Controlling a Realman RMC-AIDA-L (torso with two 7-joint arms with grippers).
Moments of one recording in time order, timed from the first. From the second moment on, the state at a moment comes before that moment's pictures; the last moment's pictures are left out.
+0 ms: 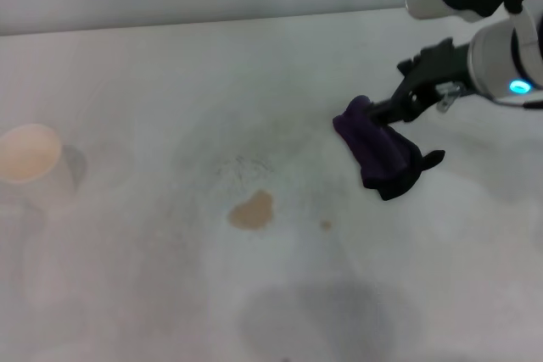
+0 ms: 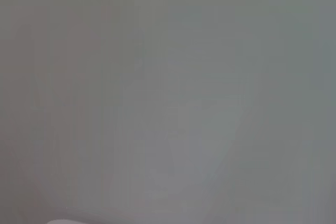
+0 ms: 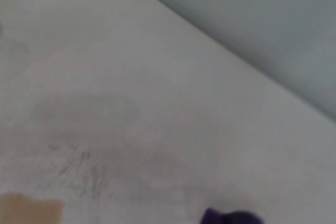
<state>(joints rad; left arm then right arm) -0.20 -2.08 2.79 0.16 -1.47 1.37 -0.25 0.34 2.01 -1.59 -1.63 0.50 1.22 -0.47</state>
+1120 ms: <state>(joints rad) -0.24 -2.08 2.80 0.16 -1.46 1.38 -0.25 0.57 2.02 -1.63 -1.01 0.53 0.94 -0.40</state>
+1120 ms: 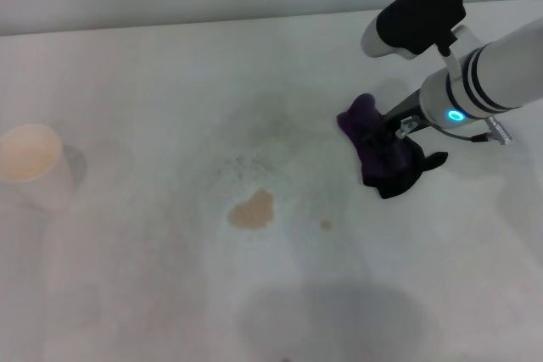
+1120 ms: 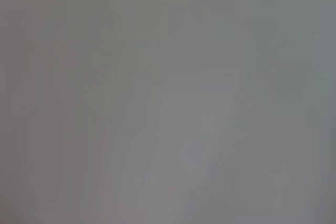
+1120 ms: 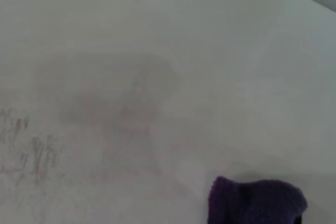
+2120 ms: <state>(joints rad) -0.23 -2.08 2.79 0.16 -1.47 1.38 -0.25 0.59 2.02 -1.84 -1.02 1.01 1.25 -0.75</state>
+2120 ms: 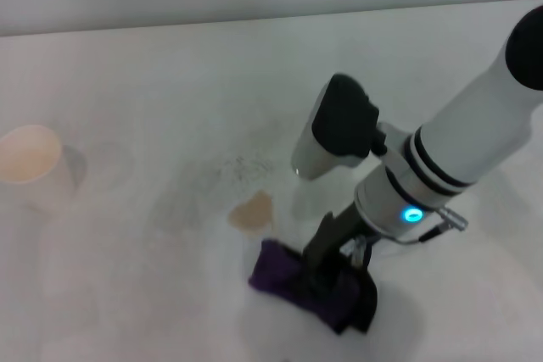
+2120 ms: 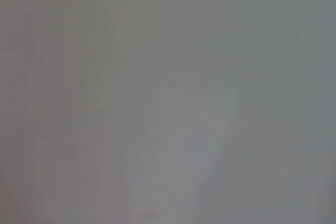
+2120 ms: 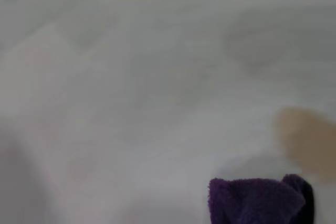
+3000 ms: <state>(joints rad) -0.24 -2.08 2.78 0.15 -1.47 1.44 -0.25 0.56 2.03 -2.00 -1.01 1.21 1.24 -0.98</state>
